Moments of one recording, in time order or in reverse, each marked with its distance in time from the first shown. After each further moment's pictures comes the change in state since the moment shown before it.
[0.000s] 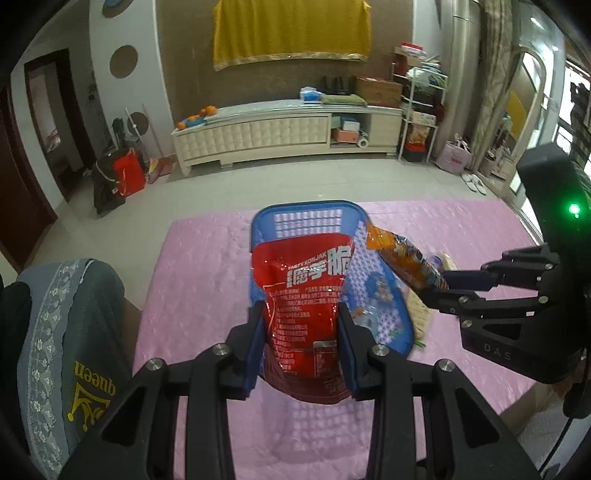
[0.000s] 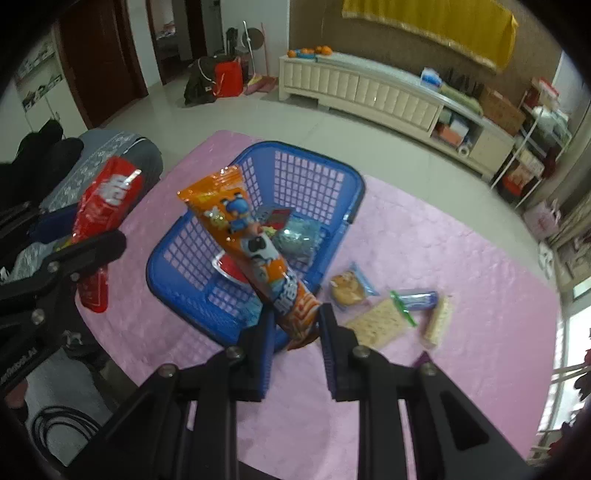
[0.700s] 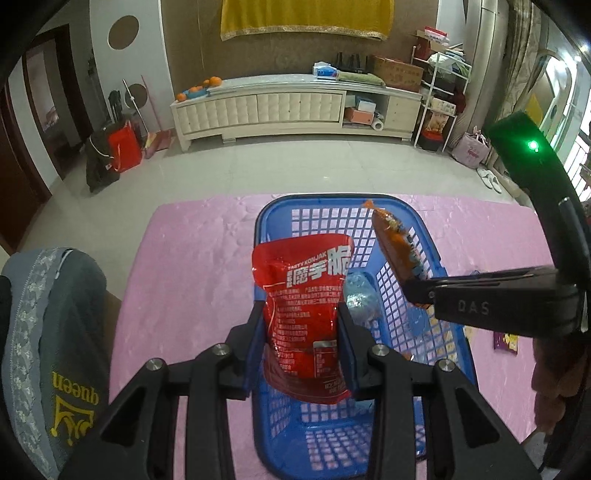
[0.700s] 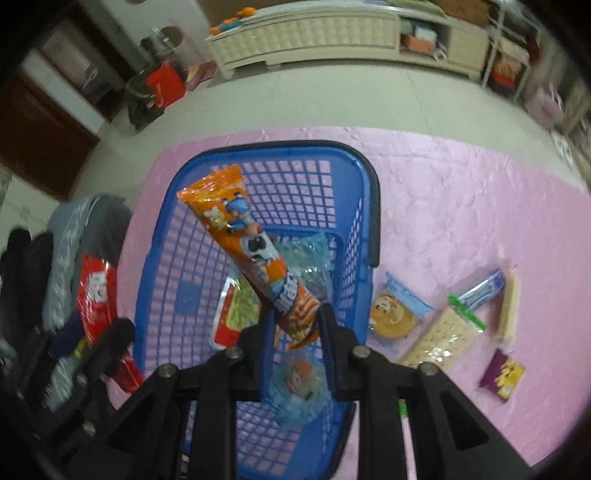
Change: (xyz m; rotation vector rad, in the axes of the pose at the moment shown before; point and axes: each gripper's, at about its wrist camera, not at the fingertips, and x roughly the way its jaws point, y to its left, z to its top) left arm 0.105 0.012 0.034 -0.046 0.090 -0.007; right arm 0.109 -0.040 0.075 0.393 0.168 0.087
